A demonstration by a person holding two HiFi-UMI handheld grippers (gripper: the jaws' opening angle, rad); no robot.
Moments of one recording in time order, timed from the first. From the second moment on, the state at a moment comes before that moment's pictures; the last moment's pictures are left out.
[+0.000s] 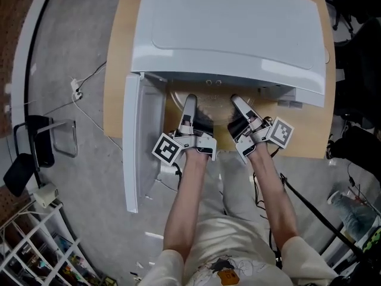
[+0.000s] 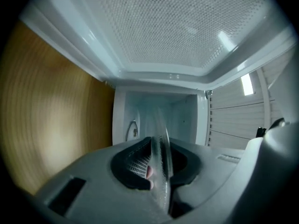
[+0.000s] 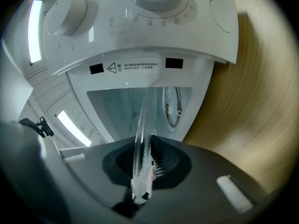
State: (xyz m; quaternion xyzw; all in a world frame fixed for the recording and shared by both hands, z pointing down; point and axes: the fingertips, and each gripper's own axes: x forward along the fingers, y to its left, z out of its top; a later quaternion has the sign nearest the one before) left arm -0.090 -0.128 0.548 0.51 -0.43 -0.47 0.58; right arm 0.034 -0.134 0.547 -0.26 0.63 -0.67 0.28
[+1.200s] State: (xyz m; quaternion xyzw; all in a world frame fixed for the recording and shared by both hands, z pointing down) left arm -0.087 -0.196 0.576 0.51 -0.41 -0.46 0.60; right arm 0.031 -0.171 0.587 -0.29 0.58 -0.69 0.33
